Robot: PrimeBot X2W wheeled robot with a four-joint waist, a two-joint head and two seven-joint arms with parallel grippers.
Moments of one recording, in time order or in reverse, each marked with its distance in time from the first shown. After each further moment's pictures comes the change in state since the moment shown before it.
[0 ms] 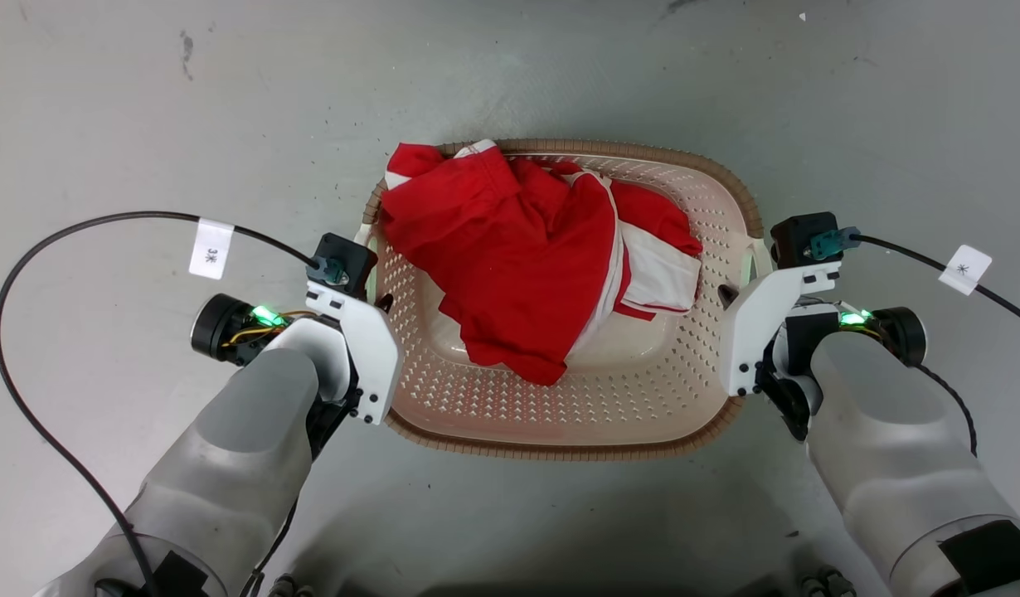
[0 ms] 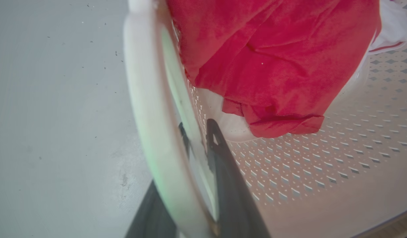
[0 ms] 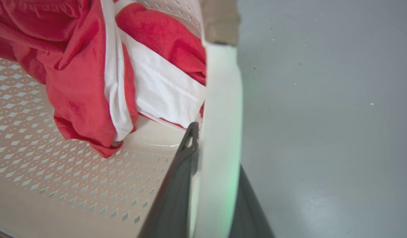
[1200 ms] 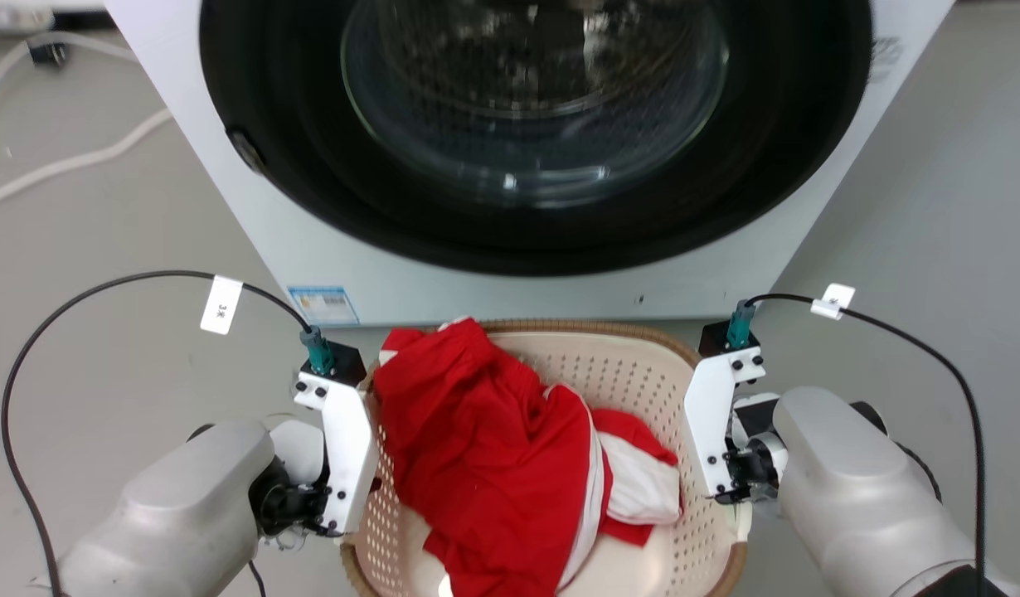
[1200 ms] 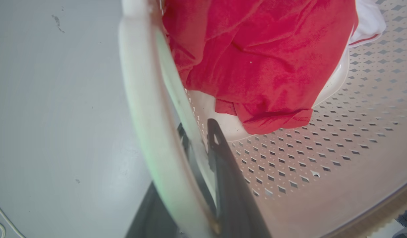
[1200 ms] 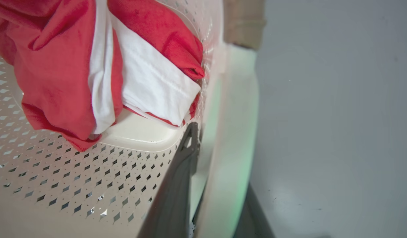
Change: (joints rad) left arm 0.076 0.259 -0.399 -0.353 -0.633 0.001 0.530; right arm 0.092 0.007 0.217 -0.049 0.140 0.000 0.624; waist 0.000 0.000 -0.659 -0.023
